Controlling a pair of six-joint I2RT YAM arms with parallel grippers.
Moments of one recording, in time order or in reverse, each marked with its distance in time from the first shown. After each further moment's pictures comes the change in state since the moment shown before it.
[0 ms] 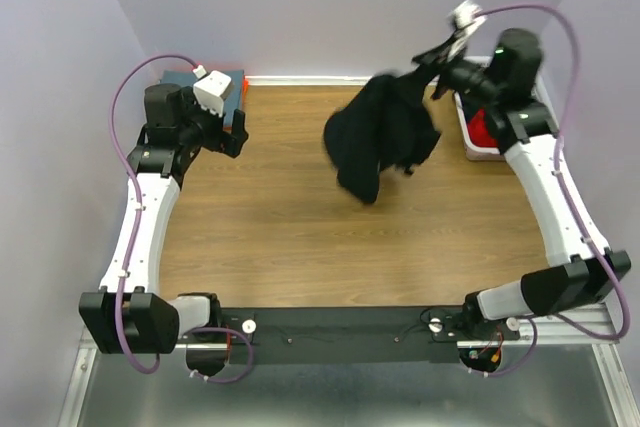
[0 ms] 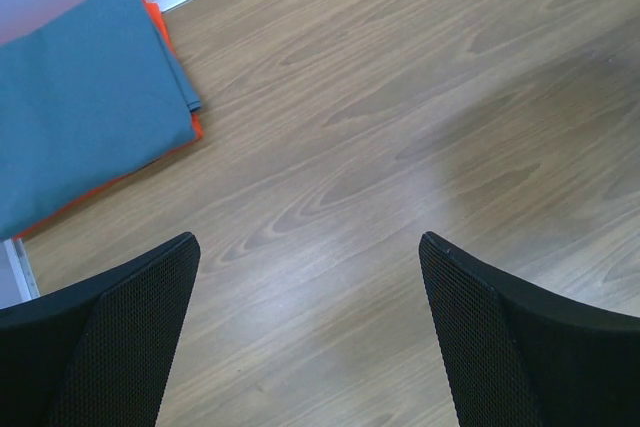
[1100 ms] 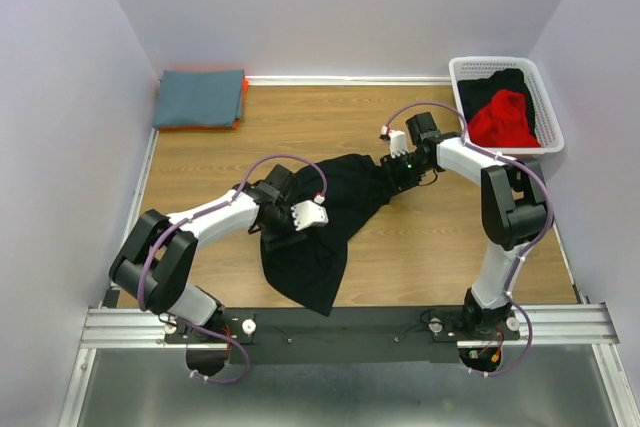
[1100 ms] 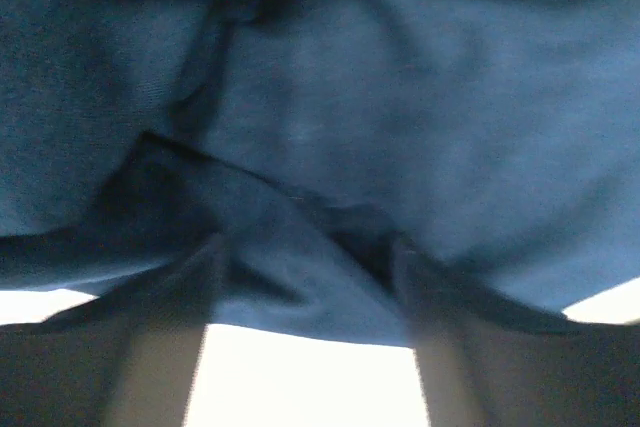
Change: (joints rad) left arm -0.578 0.253 -0.440 -0.114 -0.194 0.463; right arm 0.102 0.474 -0.440 -0.319 0.186 -0.179
